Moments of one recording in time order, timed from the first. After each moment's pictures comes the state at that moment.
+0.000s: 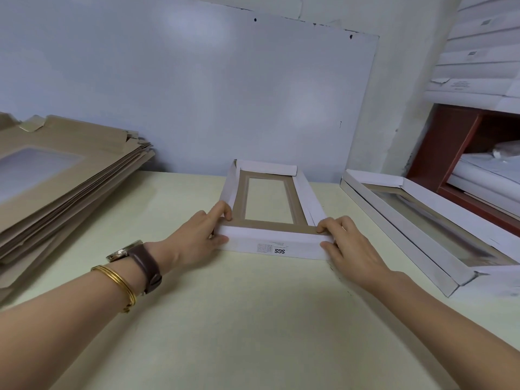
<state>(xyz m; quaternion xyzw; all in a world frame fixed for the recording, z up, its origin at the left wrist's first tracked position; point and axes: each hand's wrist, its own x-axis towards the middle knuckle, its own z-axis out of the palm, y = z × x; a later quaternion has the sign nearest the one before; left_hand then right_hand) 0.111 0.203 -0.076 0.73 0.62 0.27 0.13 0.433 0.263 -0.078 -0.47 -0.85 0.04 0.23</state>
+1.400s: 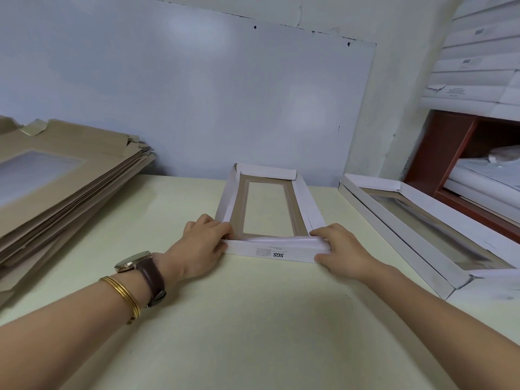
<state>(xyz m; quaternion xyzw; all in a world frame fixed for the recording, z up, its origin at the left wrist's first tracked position) 0.121 0.196 -0.086 0.76 0.62 0.22 -0.01 0.419 0.277 -0.068 -0.53 -0.83 0.13 0.15</state>
